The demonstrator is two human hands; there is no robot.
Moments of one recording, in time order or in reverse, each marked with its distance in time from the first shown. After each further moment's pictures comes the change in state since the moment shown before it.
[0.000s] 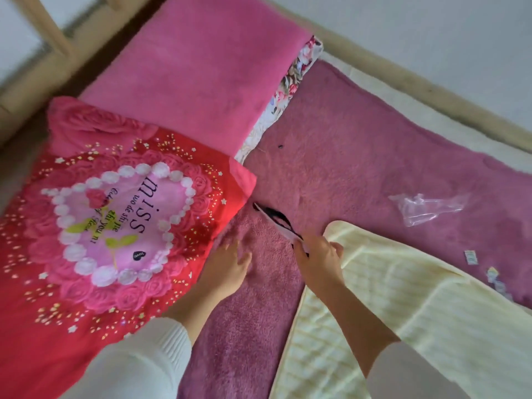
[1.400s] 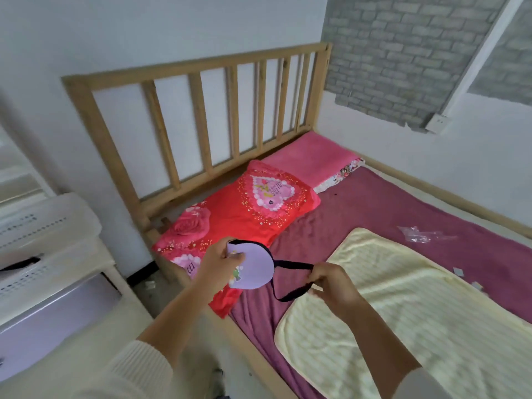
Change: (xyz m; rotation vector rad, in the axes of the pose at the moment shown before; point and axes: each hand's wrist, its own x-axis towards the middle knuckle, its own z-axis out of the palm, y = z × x) left_hand -0.631 0.001 0.034 -0.701 0.709 0.016; right_hand -0.534 0.006 -0.128 1.101 -0.585 -0.118
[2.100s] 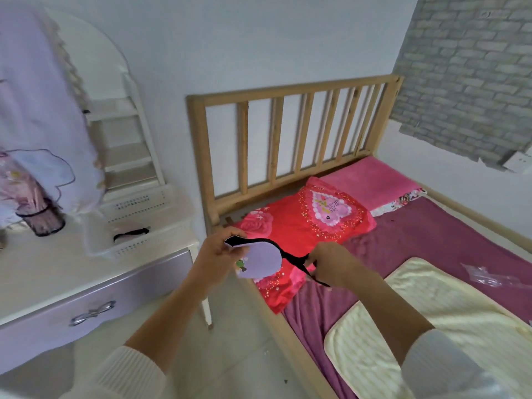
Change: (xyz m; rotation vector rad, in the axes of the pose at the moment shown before) left_hand -0.099 -0.003 -0.161 -0.044 0.218 0.234; right_hand -0.035 -0.037 0.158 -1.651 -0.265 -0.506
